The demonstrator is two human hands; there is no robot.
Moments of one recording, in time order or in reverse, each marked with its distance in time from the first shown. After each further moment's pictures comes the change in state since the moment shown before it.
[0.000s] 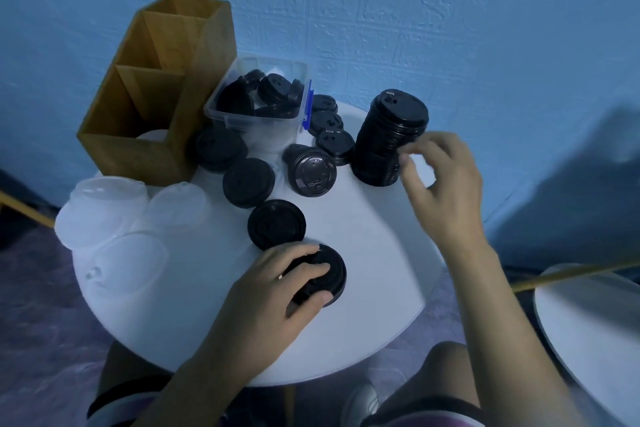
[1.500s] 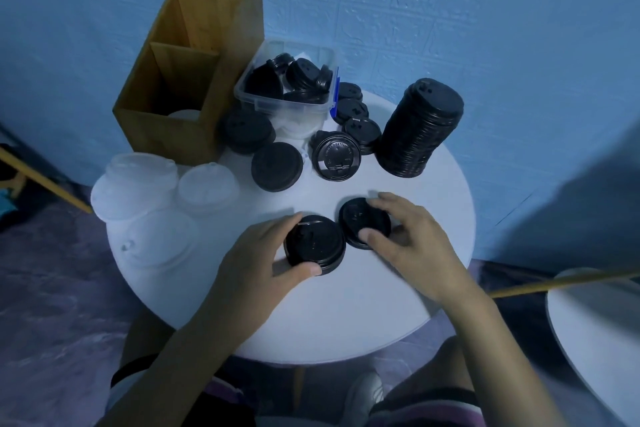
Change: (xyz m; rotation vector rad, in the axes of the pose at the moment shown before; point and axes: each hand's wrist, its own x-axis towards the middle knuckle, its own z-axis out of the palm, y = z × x) left_hand -0.001 -0.025 -0.029 -0.115 0.010 -0.321; right_hand -0.068 -0.031 0.027 0.192 -0.585 0.177
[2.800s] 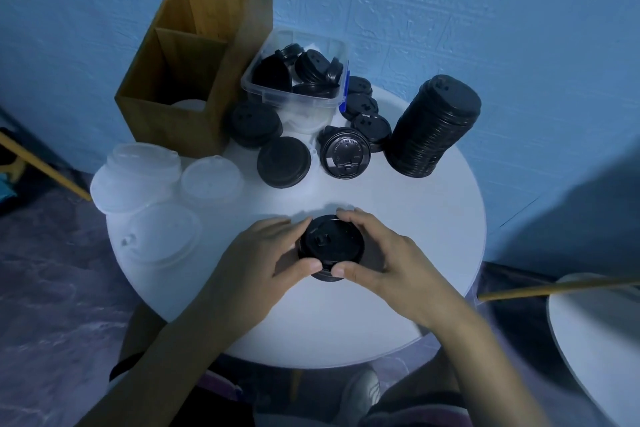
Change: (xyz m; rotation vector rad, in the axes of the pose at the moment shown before) left_hand 0.009 -0.010 -0.009 0.092 -0.151 0.101; right_hand -0.012 -0.028 0.018 0.176 -0.302 -0.001
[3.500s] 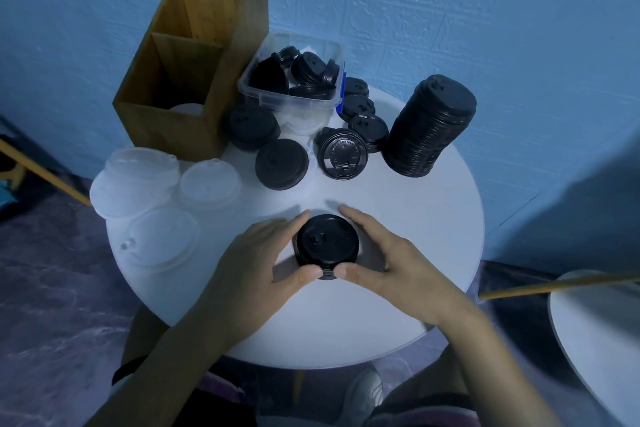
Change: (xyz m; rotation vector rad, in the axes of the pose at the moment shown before) left_hand -0.007 0.005 0.001 -0.046 0.079 -0.016; right_hand -0.001 0.006 -0.003 0.085 -0.046 0.015
